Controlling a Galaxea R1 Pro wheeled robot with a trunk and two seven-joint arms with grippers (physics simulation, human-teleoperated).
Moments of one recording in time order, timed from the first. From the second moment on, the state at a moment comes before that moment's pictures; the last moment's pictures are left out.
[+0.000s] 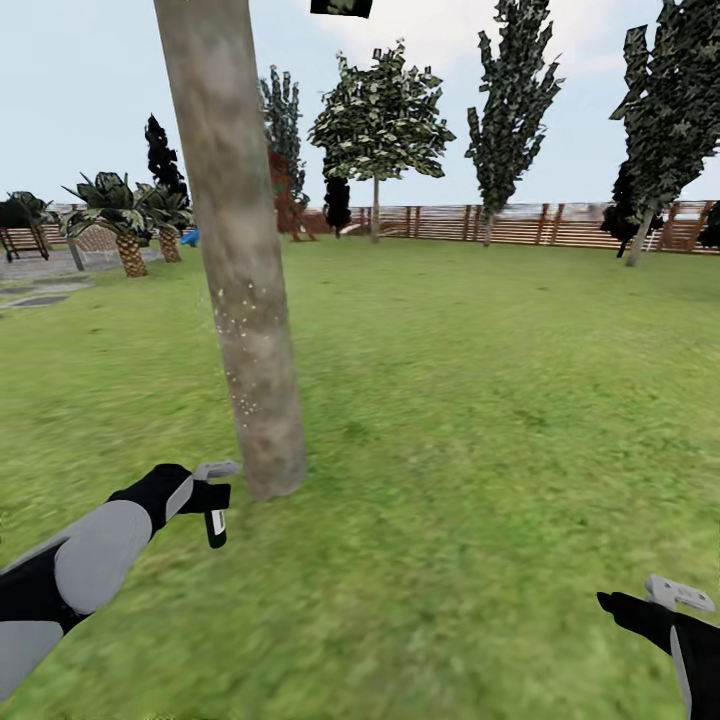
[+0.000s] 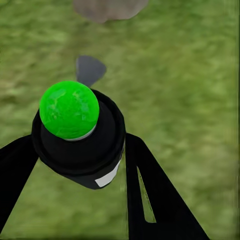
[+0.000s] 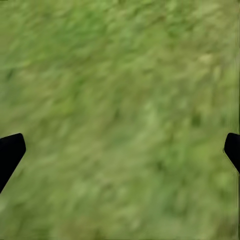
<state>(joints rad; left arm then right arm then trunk) -1.10 0.15 0.50 -0.11 -0.49 0.51 -0.20 -0.40 -0.18 -0.70 -0.93 0.30 0.51 0.29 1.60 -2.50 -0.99</state>
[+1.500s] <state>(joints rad) -1.10 0.12 0.50 -0.09 -0.49 0.51 -0.20 -0.40 -0.18 -0.70 -0.93 0.32 0.51 0.29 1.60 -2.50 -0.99</state>
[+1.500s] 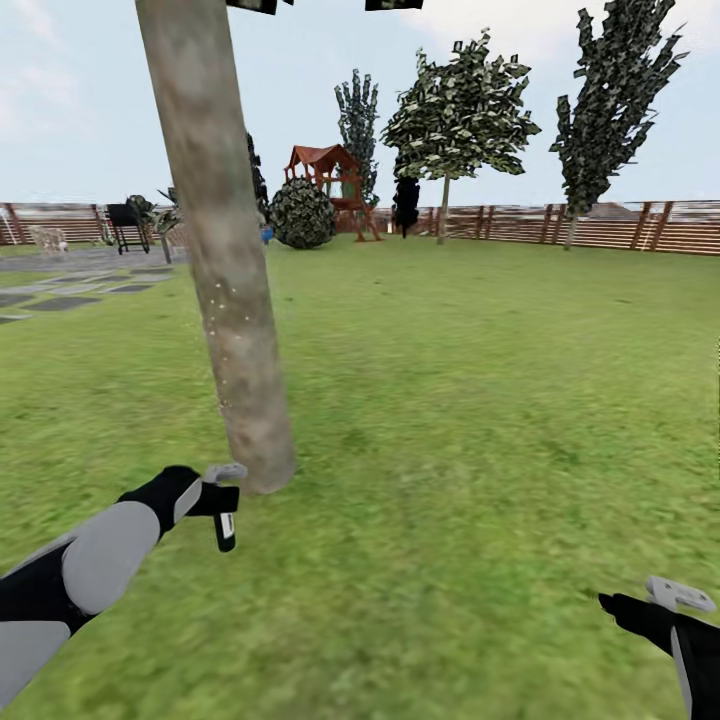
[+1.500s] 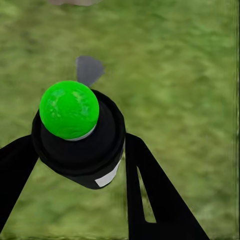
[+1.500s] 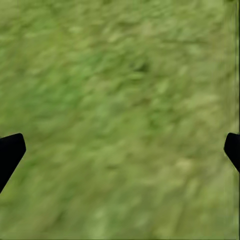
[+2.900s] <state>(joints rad) -1.10 0.12 0.50 -0.08 -0.49 0.51 -0.20 -0.40 -0.18 -0.70 -0.93 0.37 0.50 0.29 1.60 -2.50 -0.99</state>
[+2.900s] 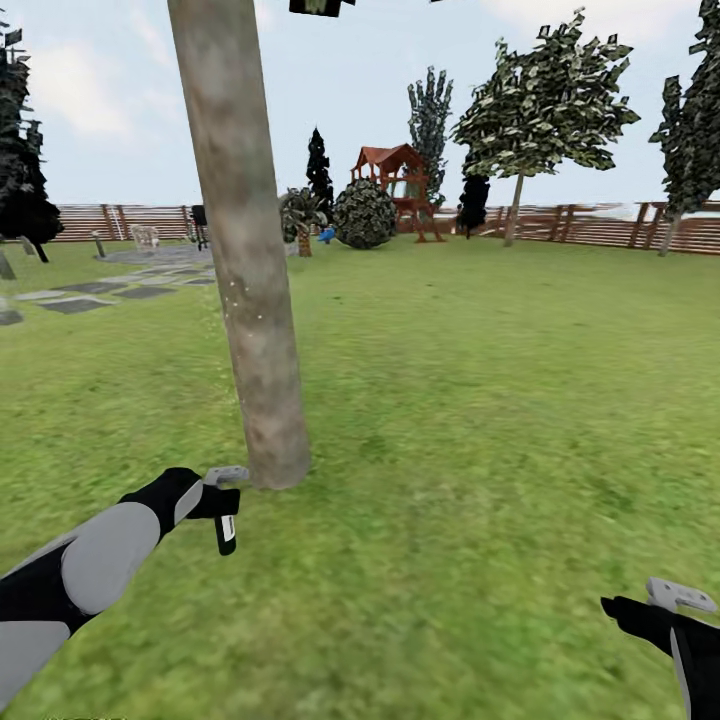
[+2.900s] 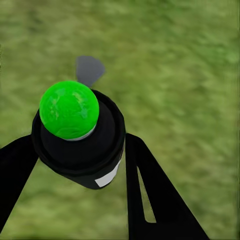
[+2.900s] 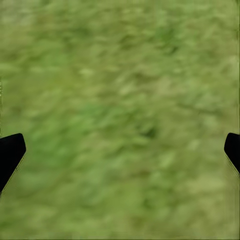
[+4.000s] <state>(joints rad) -1.10 0.13 0.50 -0.10 -0.49 0.52 -0.19 -0.40 -0.18 -0.71 -0.93 0.37 0.50 0.29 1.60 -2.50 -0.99</state>
